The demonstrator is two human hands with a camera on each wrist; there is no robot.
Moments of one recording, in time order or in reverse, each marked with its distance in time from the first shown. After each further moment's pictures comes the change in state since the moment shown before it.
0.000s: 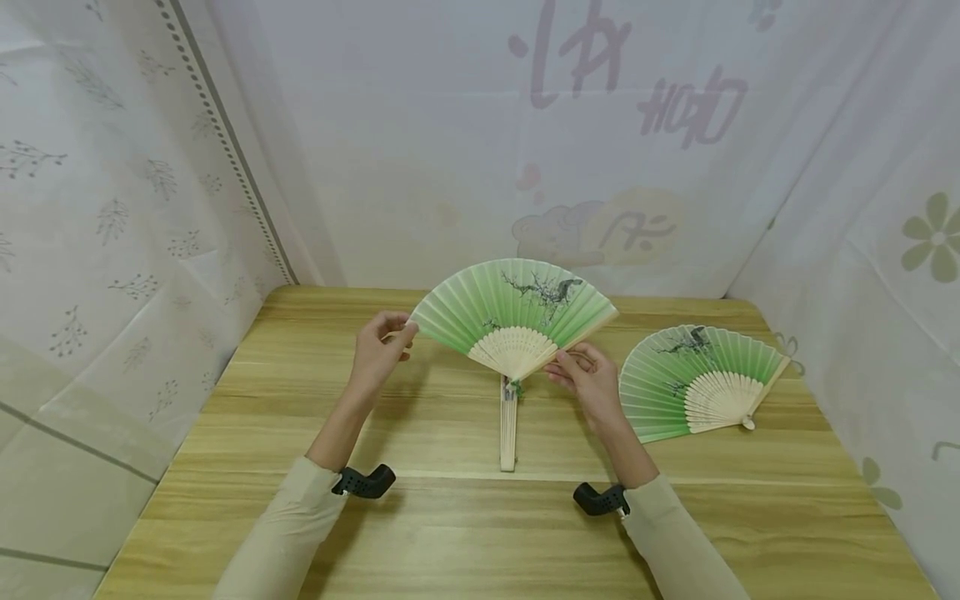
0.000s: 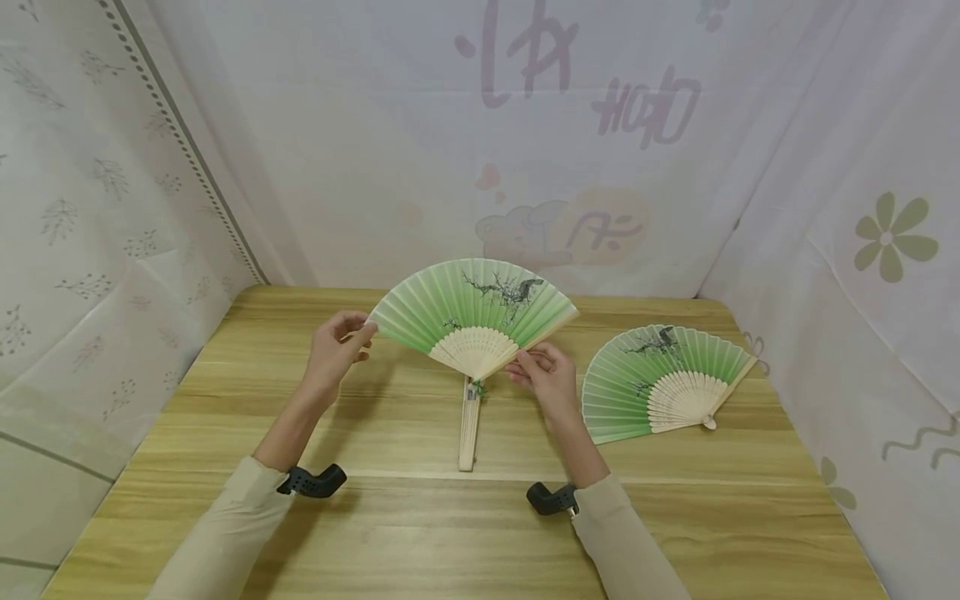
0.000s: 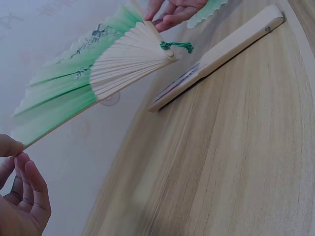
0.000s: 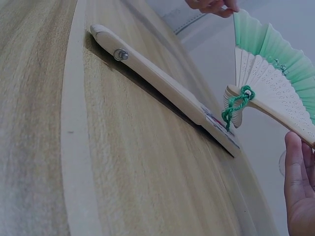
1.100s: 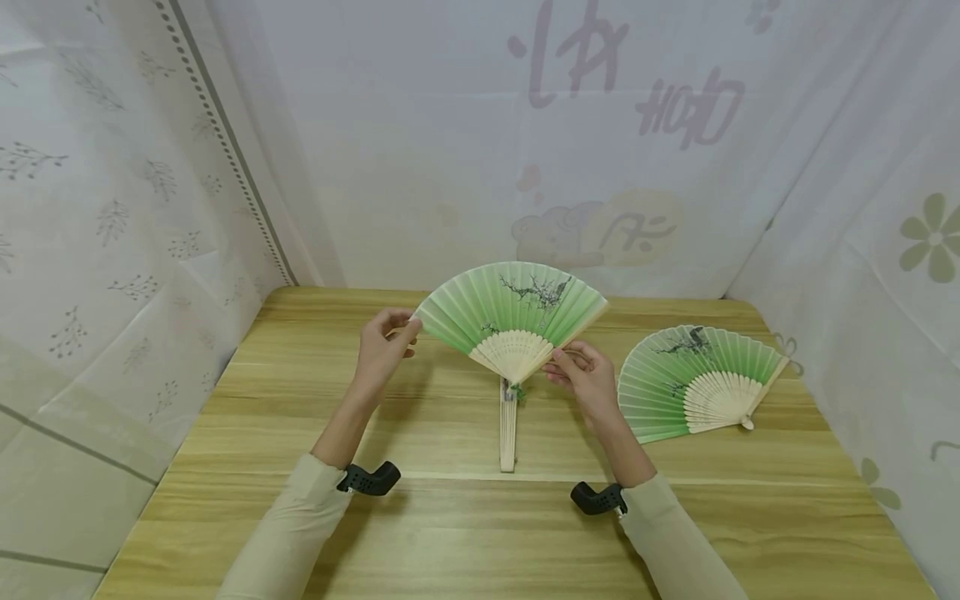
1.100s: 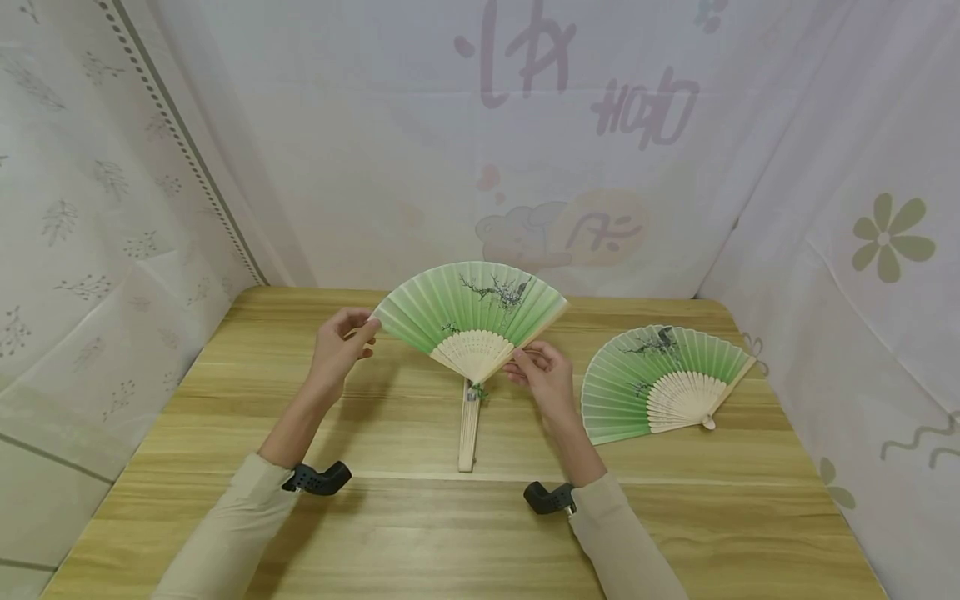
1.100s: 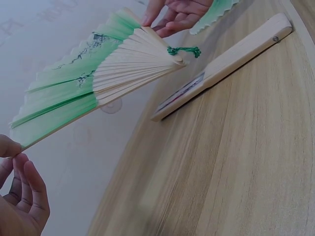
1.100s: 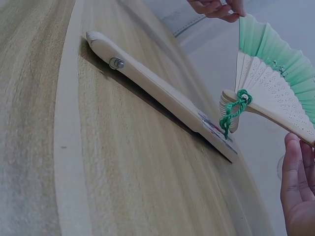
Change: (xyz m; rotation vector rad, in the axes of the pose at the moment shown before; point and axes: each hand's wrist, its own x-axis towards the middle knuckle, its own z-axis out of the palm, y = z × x) left_hand -0.012 0.037 0.010 0.000 -0.005 -0.016; right_hand 0.000 -0.004 0.005 -0.057 0.009 0.014
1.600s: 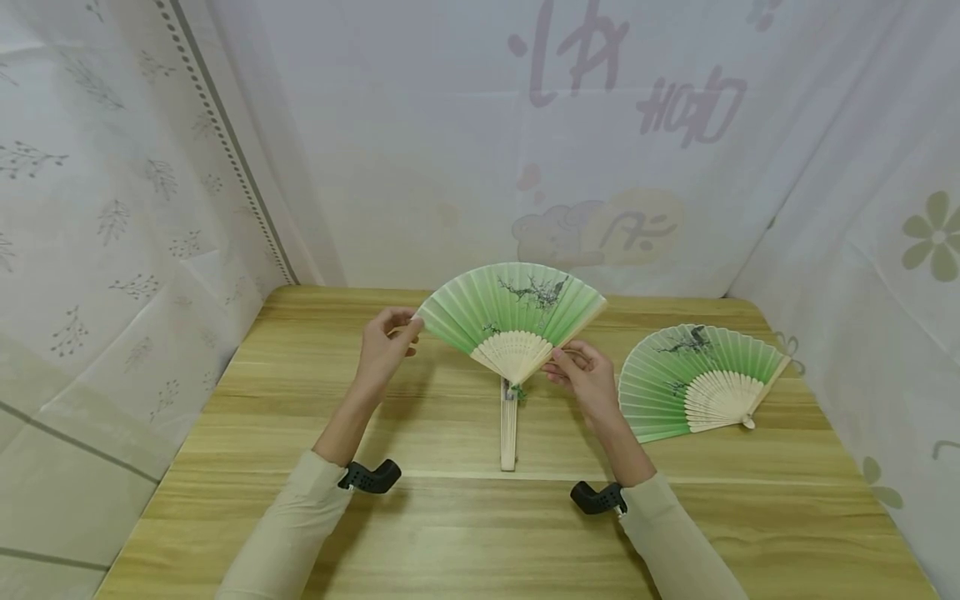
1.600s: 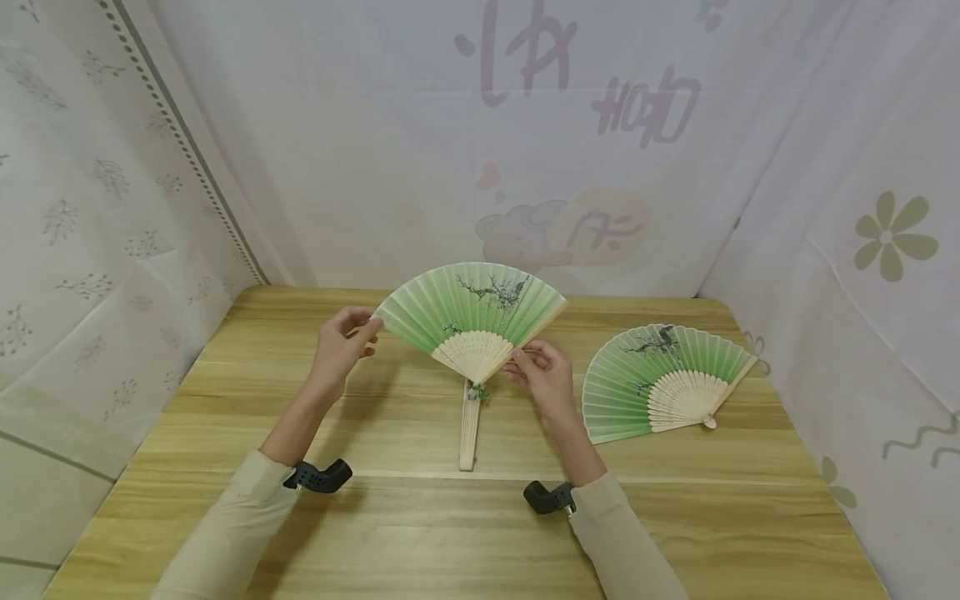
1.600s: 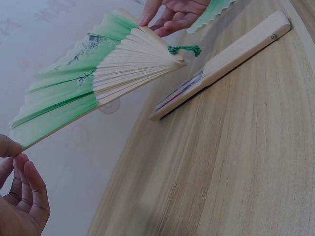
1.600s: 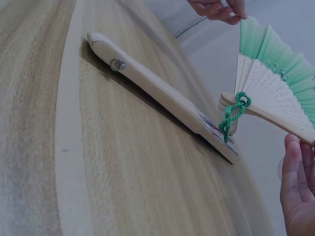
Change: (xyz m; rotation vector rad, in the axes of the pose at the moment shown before) left_hand 0.000 0.002 0.001 0.002 -0.011 0.005; right_hand 0.000 0.000 0.001 -0.024 0.003 0.006
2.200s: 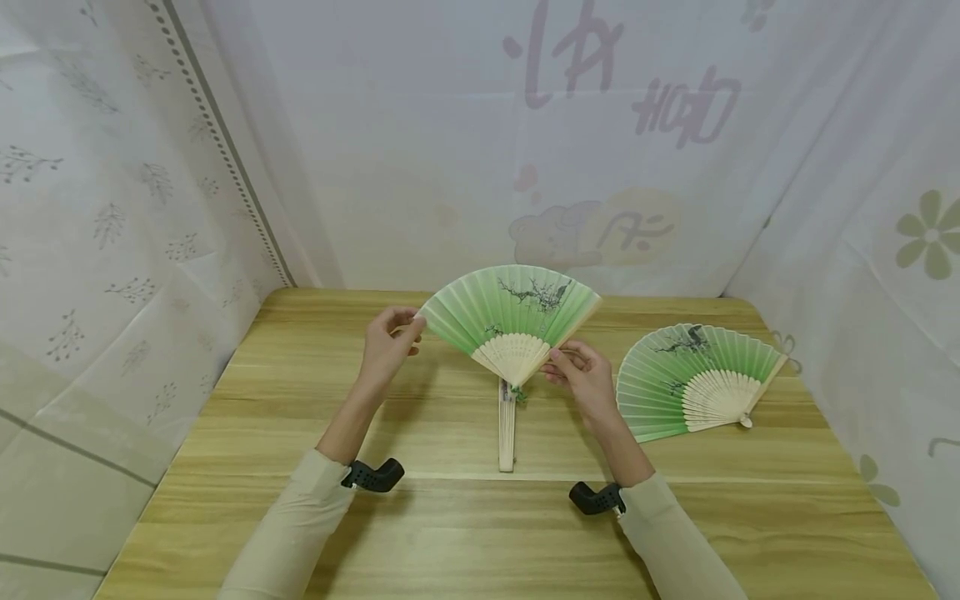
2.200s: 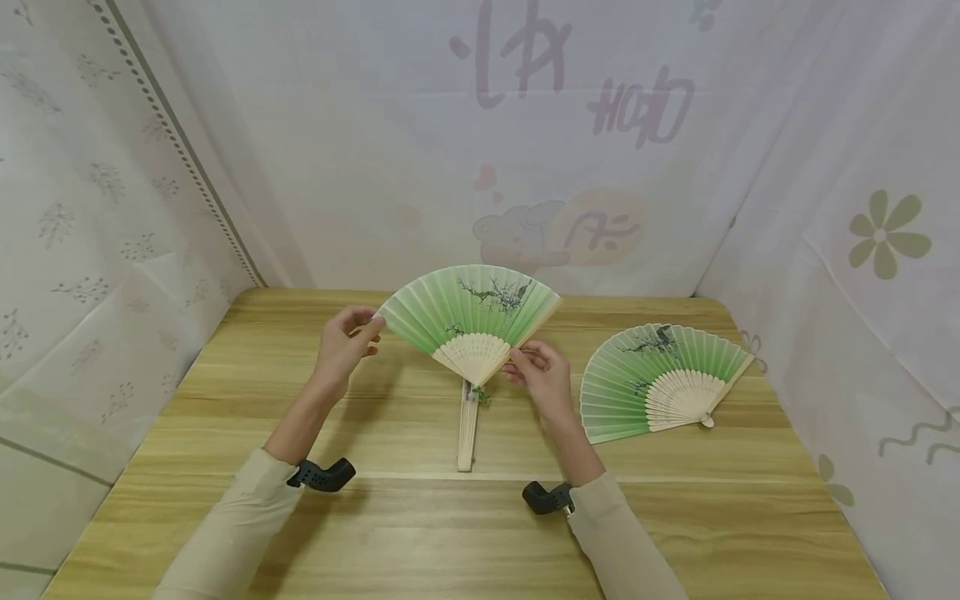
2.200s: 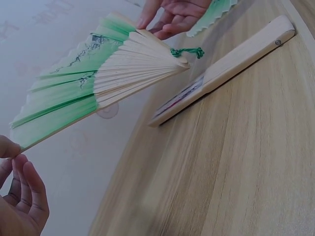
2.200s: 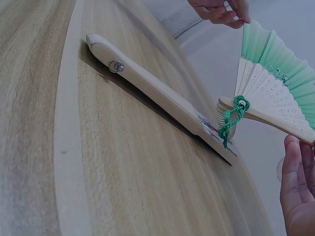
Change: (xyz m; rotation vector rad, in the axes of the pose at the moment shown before) left_hand 0.018 -0.025 0.005 -0.008 0.005 0.000; right_hand -0.001 -0.002 -0.001 -0.018 0.001 0.006
